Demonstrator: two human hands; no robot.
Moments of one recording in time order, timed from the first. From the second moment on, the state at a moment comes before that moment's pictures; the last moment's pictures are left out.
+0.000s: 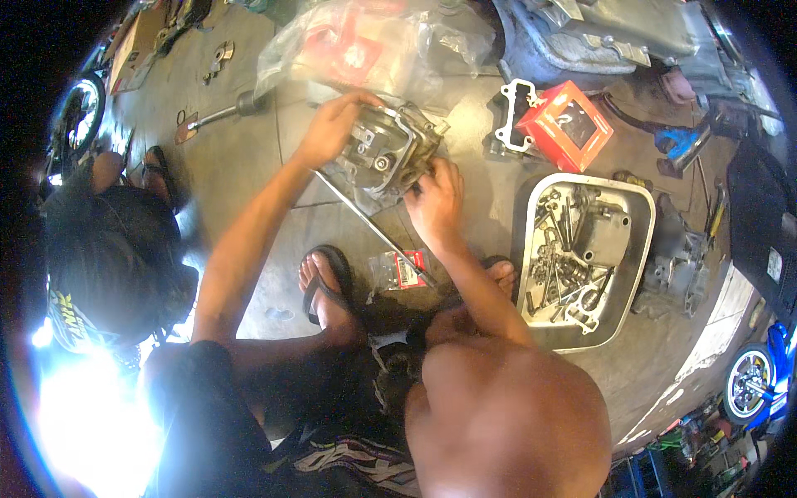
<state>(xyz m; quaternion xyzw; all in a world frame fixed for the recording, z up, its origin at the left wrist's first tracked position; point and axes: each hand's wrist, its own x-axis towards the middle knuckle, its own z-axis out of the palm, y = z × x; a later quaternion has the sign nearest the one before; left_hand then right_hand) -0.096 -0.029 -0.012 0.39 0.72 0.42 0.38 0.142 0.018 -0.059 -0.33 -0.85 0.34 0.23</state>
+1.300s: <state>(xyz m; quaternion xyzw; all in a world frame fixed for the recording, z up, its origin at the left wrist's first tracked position) -0.094 -0.024 -0.011 0.41 0.74 0.41 0.34 0.139 0.023 -0.051 -0.35 -0.89 0.25 0.17</state>
